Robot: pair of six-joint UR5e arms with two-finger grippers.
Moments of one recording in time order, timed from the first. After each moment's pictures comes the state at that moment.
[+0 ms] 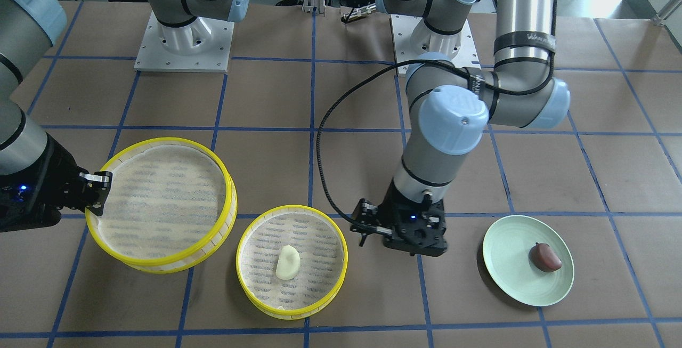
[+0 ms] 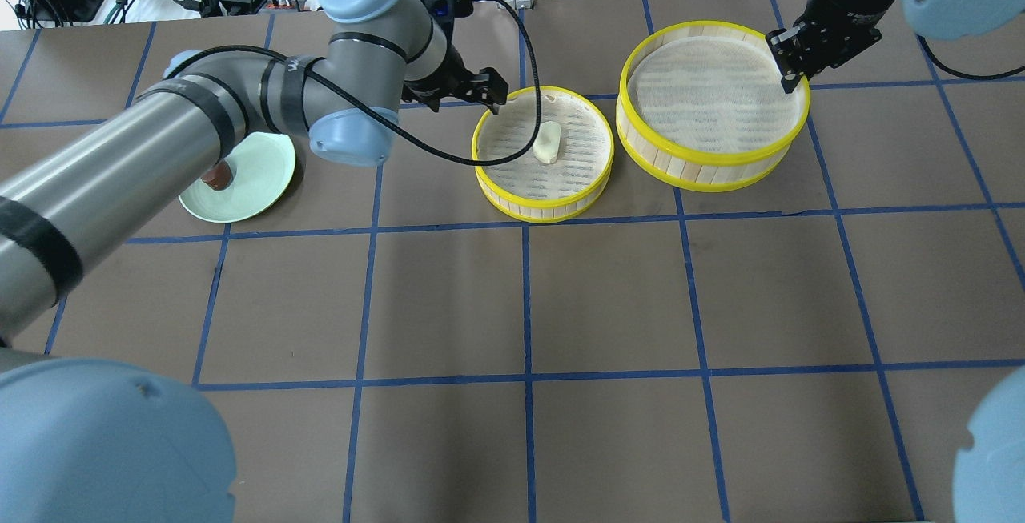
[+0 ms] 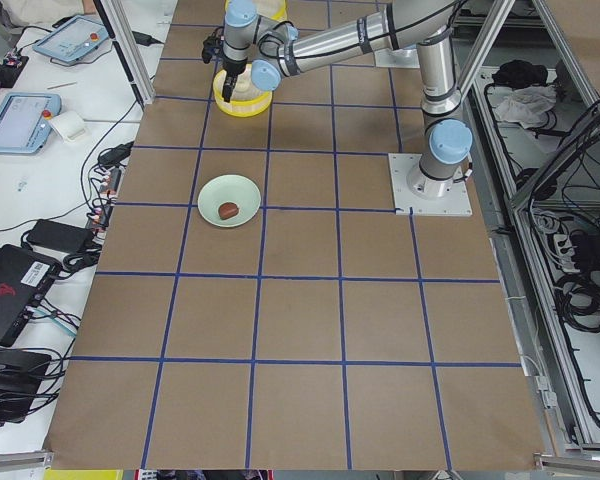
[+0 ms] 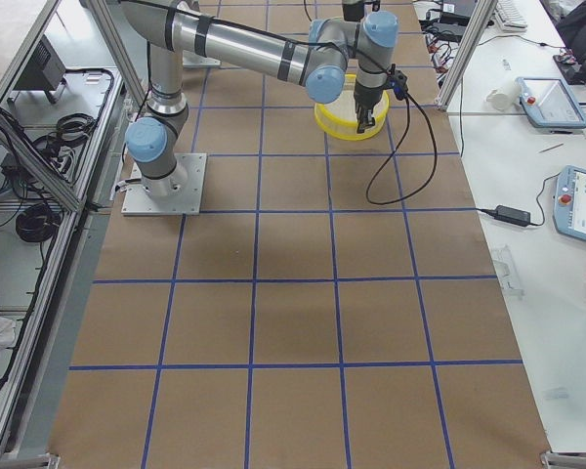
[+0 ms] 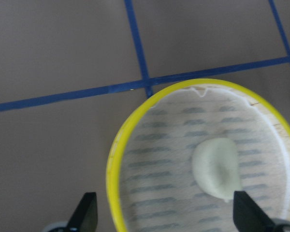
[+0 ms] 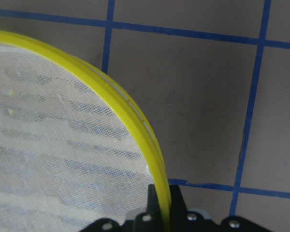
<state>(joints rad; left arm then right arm) -1.68 -1.99 -1.58 -0.88 1.46 0.03 1.38 -1.29 1.49 -1.81 -1.53 -0.31</state>
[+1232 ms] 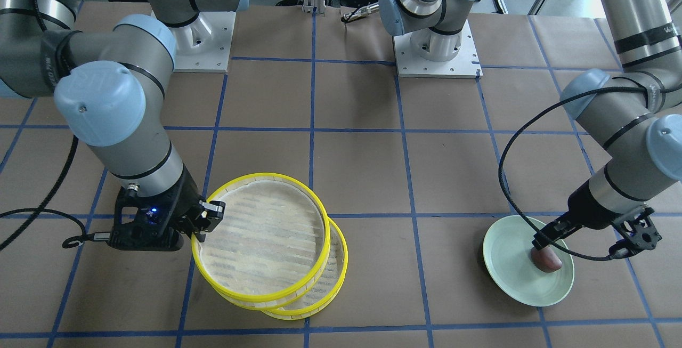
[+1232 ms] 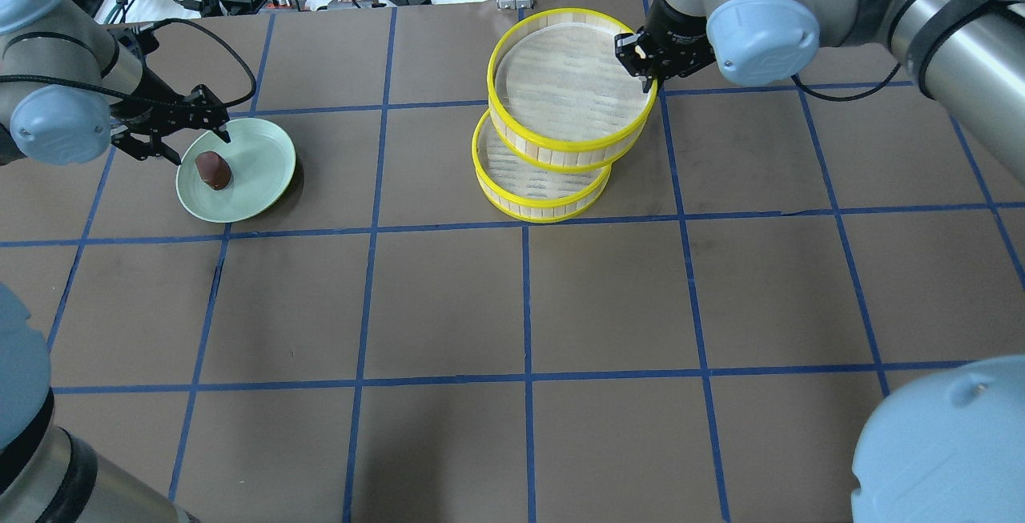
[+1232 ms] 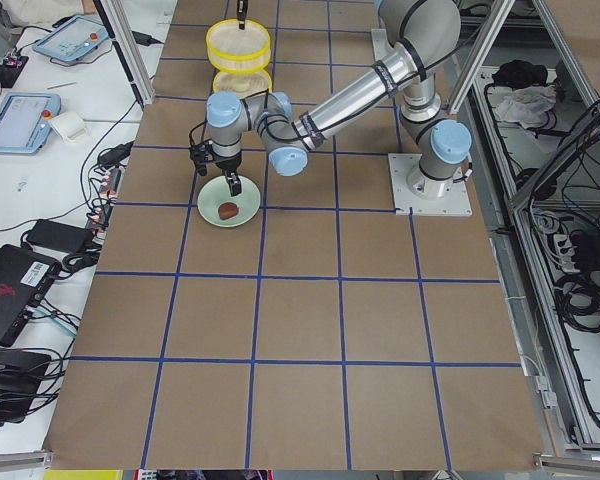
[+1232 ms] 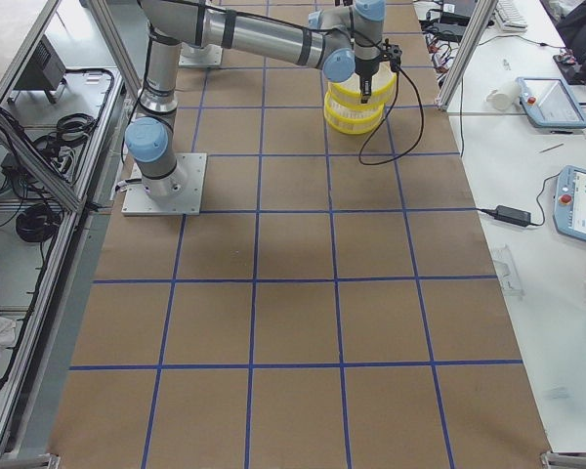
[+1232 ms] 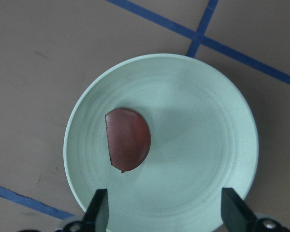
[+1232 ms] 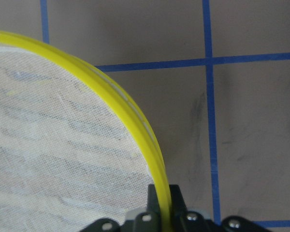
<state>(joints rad) -1.18 -1.99 -1.65 -0.99 1.50 -0.03 1.64 -1.19 1.49 -2.02 -1.52 0.12</state>
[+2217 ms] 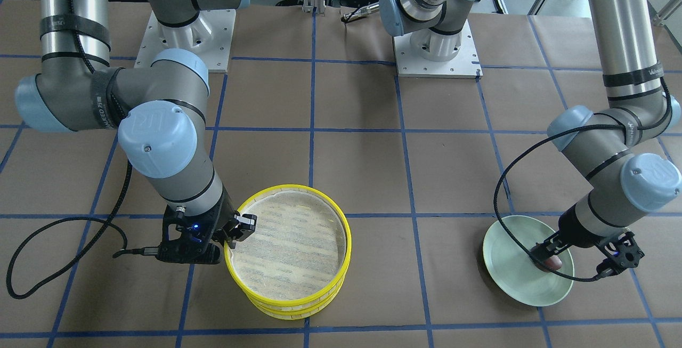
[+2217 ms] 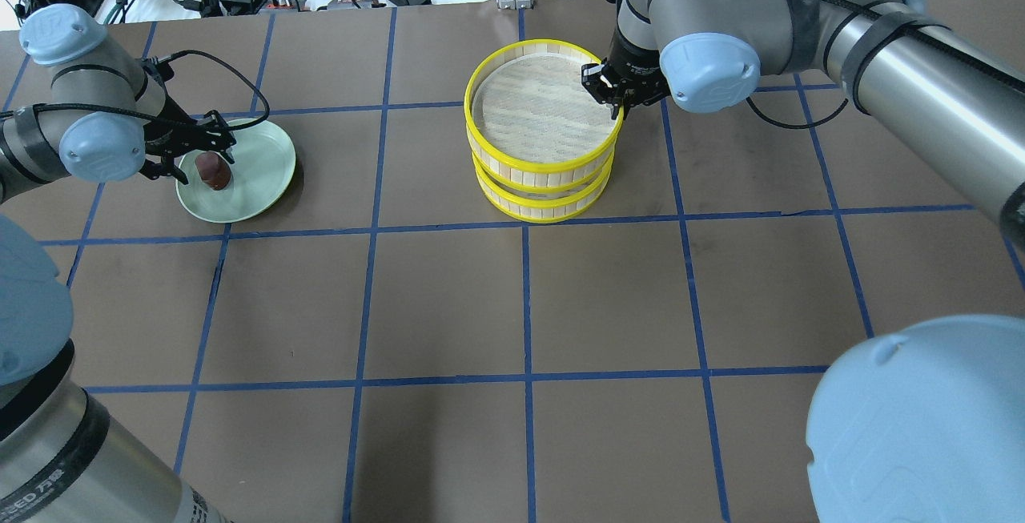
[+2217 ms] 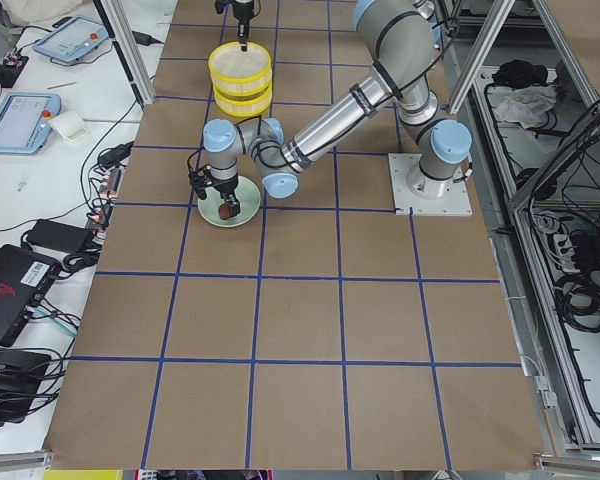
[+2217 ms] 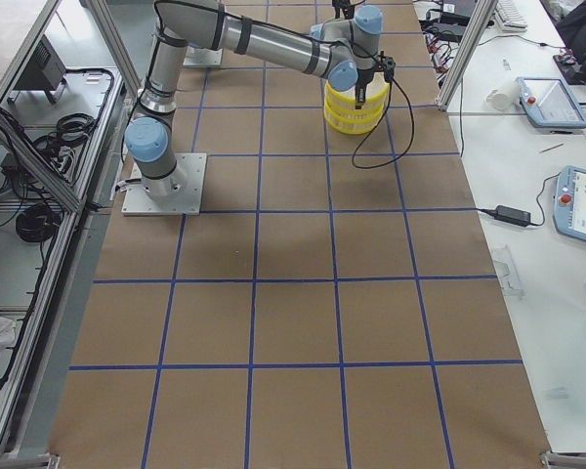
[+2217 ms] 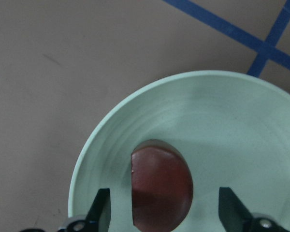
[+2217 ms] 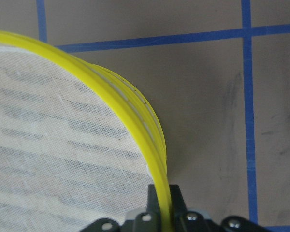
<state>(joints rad) -1.18 -2.11 -1.65 -0.87 1.57 -0.10 1.69 -1.11 1.50 -2.06 -1.51 0.19</state>
